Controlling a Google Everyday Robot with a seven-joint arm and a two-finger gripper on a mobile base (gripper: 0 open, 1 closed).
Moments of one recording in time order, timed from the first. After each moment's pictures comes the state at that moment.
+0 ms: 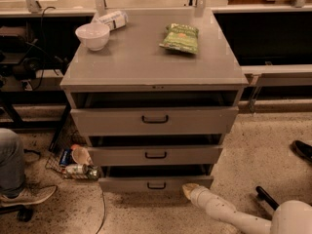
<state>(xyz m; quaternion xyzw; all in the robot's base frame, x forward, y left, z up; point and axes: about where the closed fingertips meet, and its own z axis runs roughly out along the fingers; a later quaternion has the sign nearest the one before) 0.612 -0.176 0.171 -0.21 0.88 0.13 0.42</state>
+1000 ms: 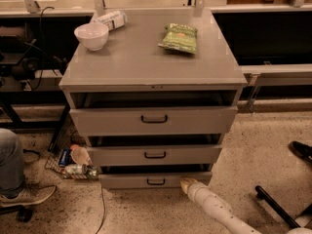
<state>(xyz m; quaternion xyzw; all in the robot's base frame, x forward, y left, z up) 0.642 -0.170 0.178 -0.16 0.86 0.14 0.47</state>
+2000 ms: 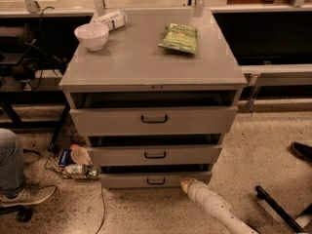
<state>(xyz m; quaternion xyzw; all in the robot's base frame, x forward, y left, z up) 0.644 -0.173 0.179 -0.16 0.86 0.15 0.47</state>
